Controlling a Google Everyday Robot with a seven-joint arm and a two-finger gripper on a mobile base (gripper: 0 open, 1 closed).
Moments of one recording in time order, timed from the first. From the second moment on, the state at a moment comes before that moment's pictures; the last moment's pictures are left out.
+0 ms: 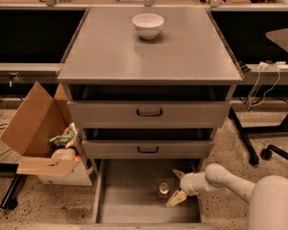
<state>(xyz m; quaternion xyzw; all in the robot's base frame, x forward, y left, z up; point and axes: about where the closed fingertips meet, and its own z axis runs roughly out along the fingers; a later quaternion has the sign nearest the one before) 0.557 -0.155 0.232 -0.53 0.75 0.25 0.30</state>
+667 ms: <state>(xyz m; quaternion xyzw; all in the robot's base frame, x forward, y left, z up) 0.568 -0.145 0.194 -0.53 0.76 0.25 0.30</state>
